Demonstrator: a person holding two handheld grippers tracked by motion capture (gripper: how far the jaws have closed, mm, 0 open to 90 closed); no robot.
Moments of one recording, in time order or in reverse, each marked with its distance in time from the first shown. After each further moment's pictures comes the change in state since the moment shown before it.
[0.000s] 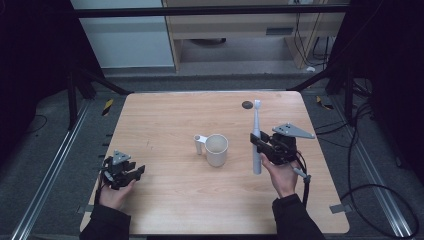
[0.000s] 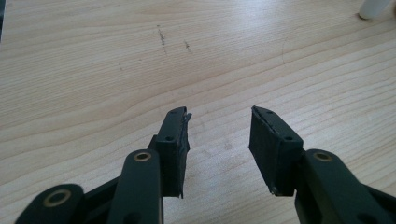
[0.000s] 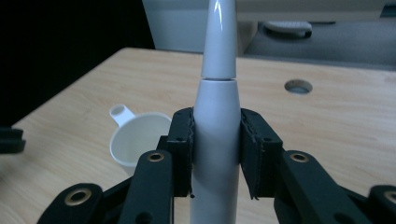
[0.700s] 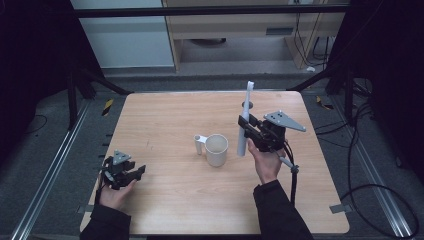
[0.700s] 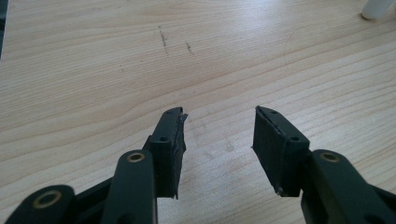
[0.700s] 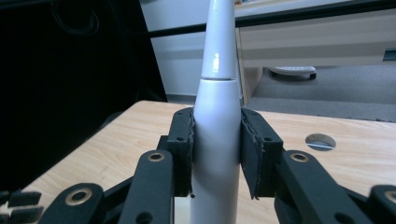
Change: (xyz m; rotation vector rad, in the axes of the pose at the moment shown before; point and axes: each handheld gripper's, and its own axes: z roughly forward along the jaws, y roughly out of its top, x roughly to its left) left arm 0.000 0.000 0.001 -0.005 0.007 0.003; right arm 0.025 0.030 0.020 -0.195 0.029 0.037
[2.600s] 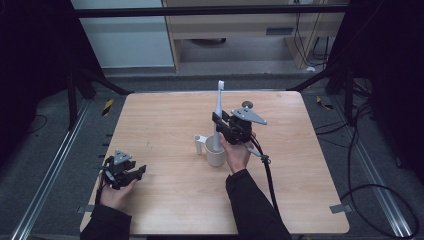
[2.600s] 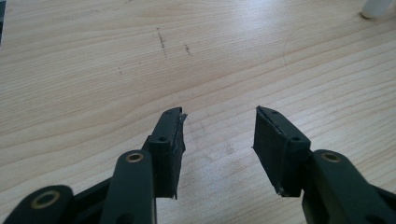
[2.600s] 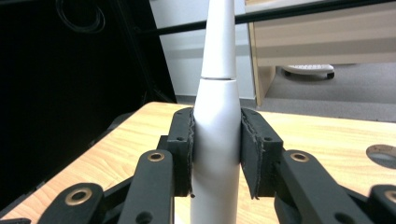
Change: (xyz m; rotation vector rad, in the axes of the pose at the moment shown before) left arm 0.000 0.001 0.002 -0.002 -0.001 0.012; right arm 0.033 -0.024 0.079 0.007 0.025 0.006
